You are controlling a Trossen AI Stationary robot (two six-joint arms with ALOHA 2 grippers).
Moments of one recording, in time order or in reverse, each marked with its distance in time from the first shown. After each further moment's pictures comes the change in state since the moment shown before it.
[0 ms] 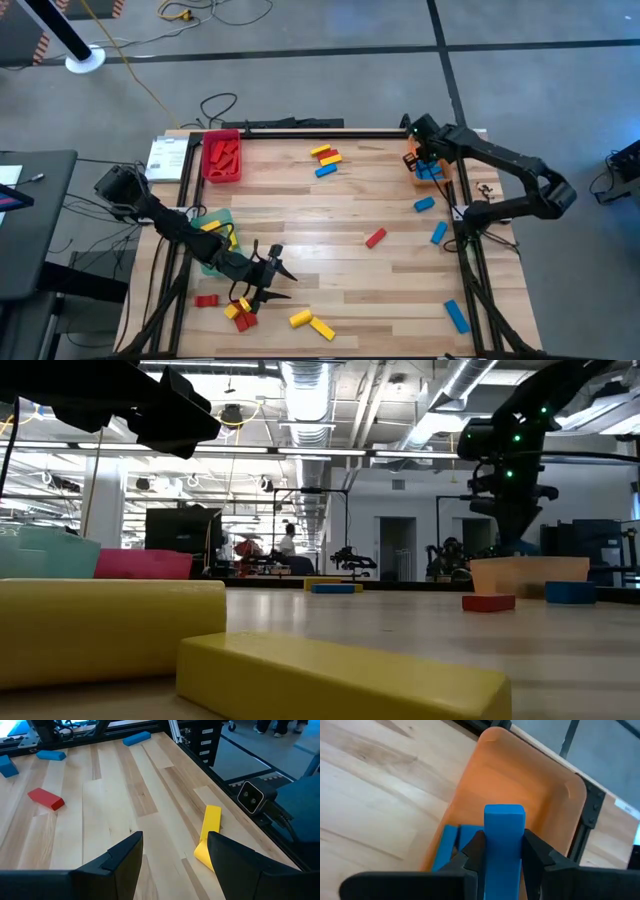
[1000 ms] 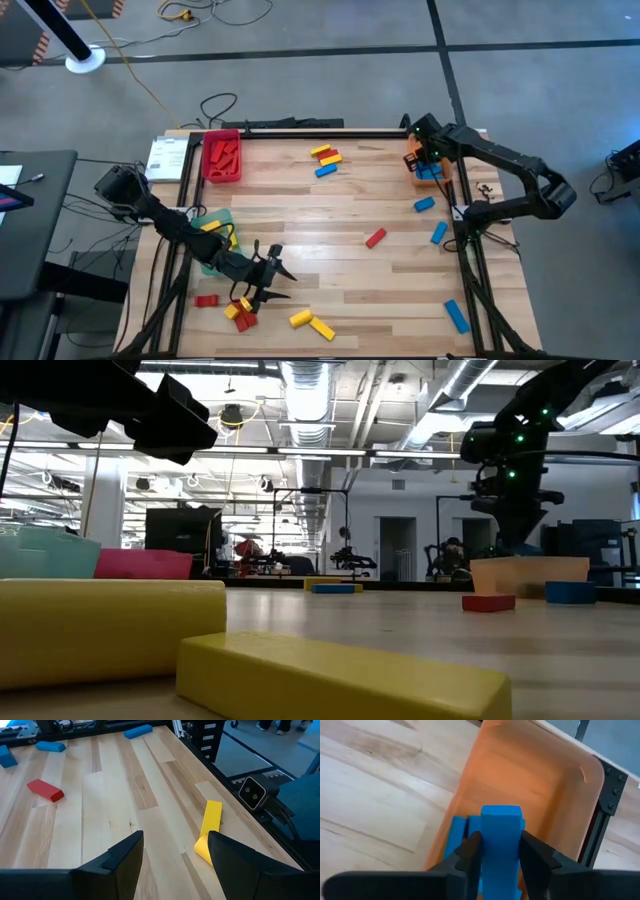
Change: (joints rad) left arm 0.000 0.000 0.000 -0.022 0.000 -0.028; right arm -0.023 0.000 -0.003 -0.028 -0.080 0.050
